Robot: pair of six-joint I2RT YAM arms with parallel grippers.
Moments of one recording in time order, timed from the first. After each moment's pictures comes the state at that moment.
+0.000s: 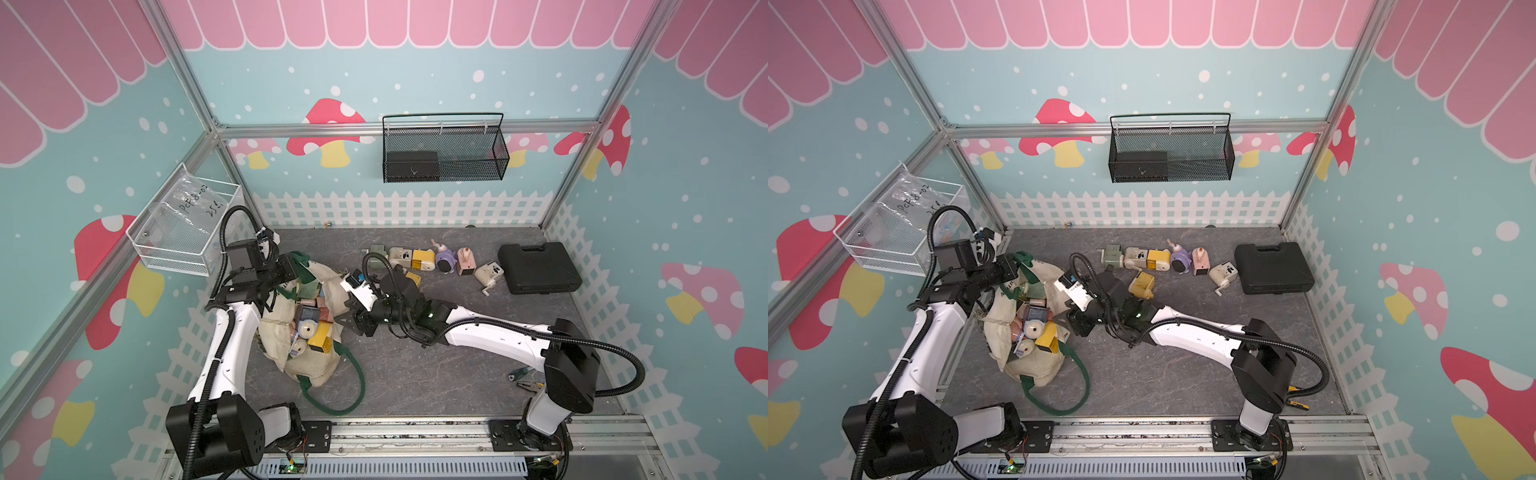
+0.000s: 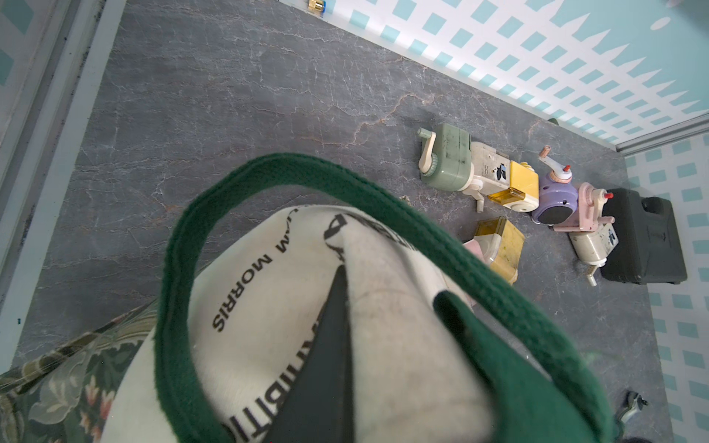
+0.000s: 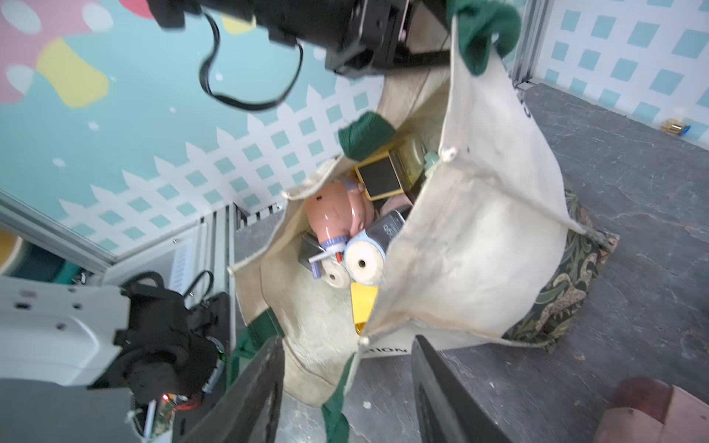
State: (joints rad) left arm 0.21 1.24 1.08 -0.43 0.35 -0.25; right arm 1.04 1.69 1.33 0.00 -0.28 0.20
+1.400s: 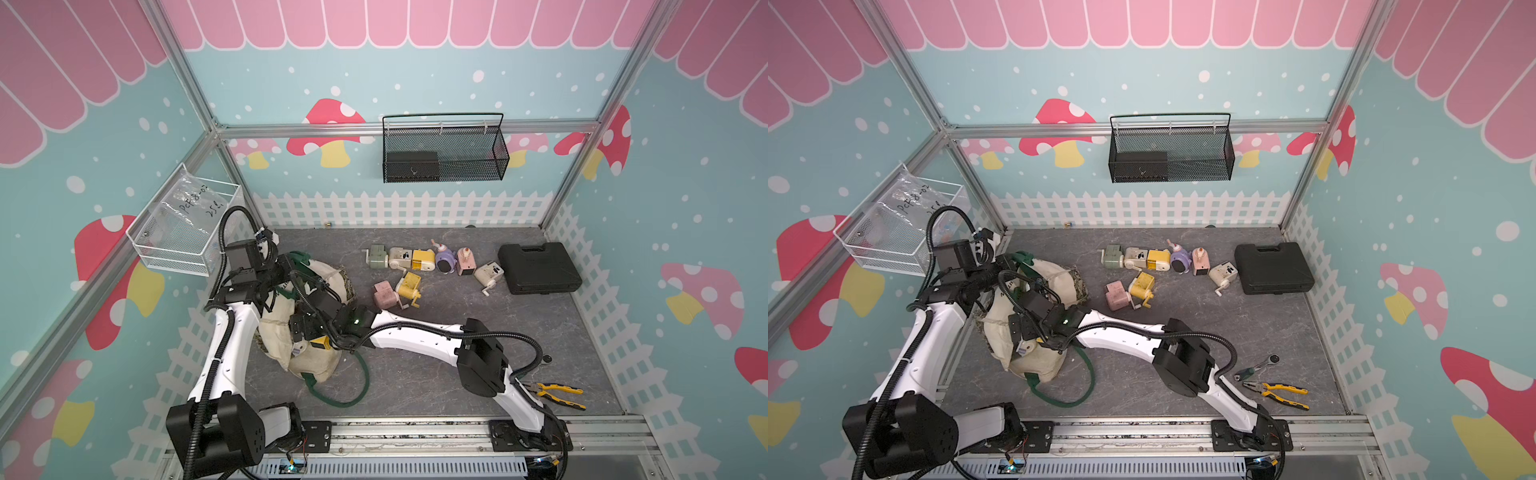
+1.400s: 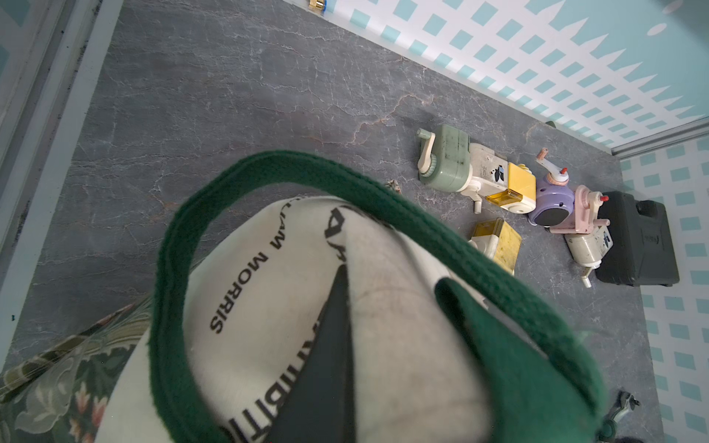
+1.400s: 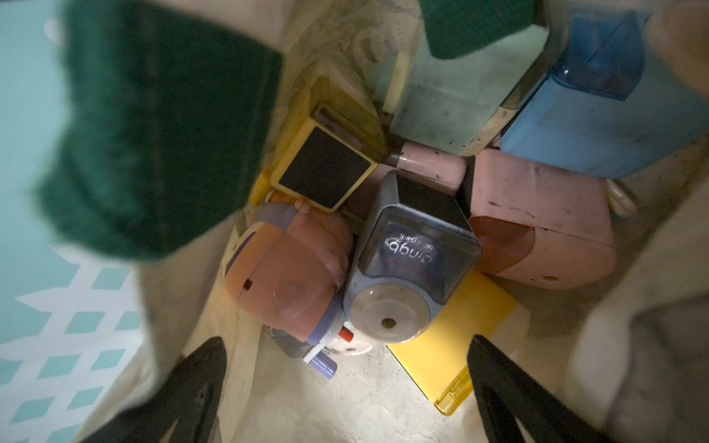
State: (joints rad) left arm 0.21 1.24 1.08 -0.43 0.36 -0.26; right arm 1.19 2.27 2.01 -0.39 0.14 0.75
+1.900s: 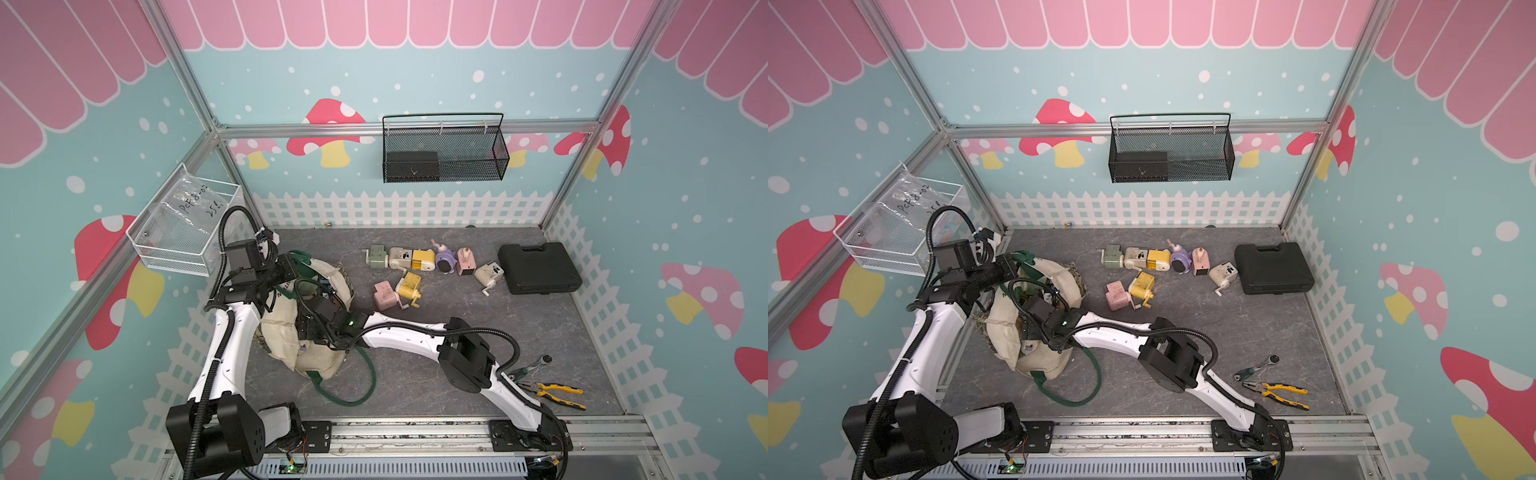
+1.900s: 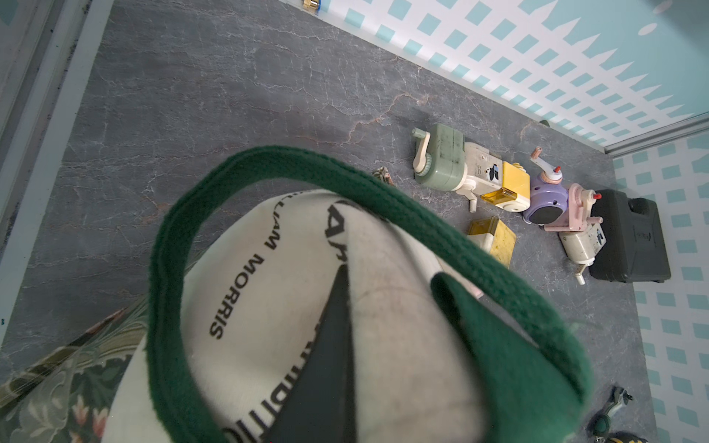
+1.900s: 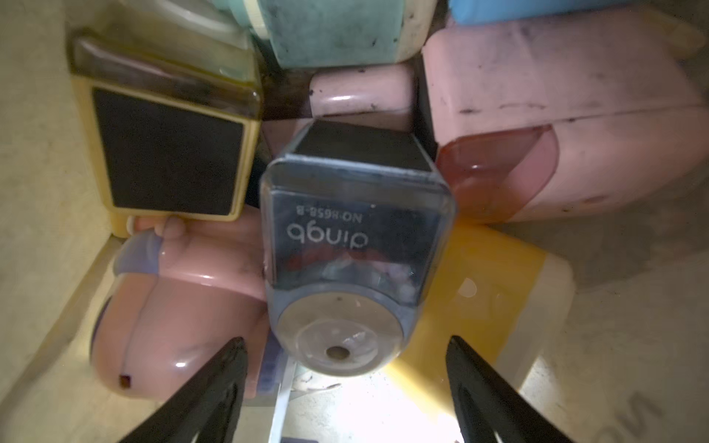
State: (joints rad) left arm 0.21 1.24 1.08 -0.43 0.37 -0.27; right arm 1.18 2.38 2.04 -0.40 0.12 0.96
